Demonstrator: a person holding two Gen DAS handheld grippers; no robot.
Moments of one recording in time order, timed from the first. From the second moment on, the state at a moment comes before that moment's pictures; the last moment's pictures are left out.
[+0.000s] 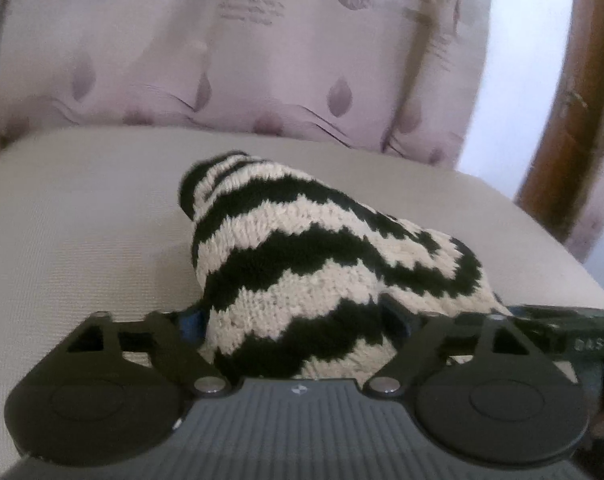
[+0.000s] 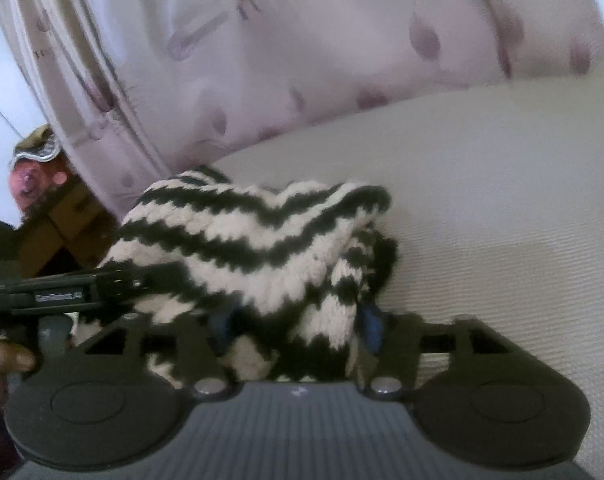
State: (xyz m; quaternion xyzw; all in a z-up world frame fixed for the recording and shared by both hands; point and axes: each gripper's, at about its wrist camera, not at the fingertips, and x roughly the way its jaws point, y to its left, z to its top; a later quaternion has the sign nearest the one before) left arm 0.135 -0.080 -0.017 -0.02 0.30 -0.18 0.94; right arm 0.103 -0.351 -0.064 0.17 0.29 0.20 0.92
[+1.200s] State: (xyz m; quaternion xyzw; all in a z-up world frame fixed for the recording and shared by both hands) left arm 0.002 -0.120 0.073 0.01 0.12 -0.06 0.99; right arm -0.078 -0.314 0.009 0.02 0.03 0.04 1.00
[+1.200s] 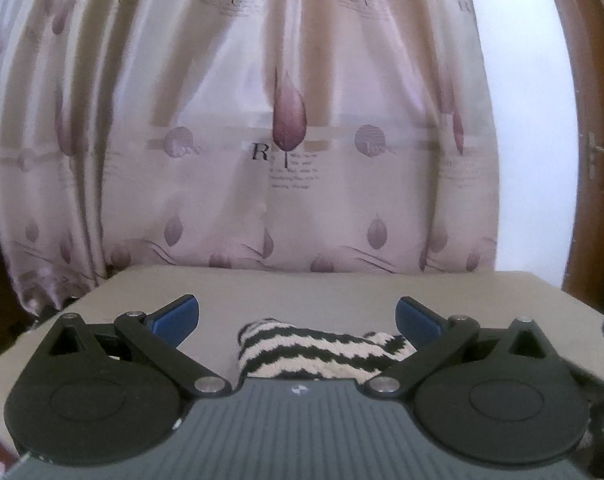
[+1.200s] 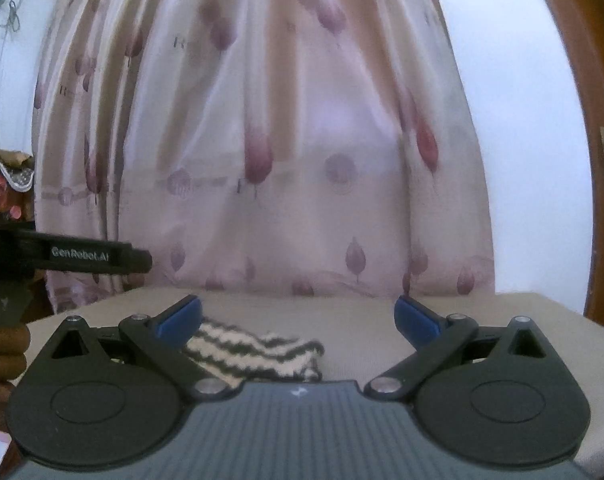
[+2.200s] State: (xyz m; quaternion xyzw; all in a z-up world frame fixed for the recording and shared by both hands) left arm 0.010 -0.111 0.035 0.00 0.17 -0.05 0.98; right arm -0.074 -0.307 -0.013 0.02 0.08 0.03 1.00
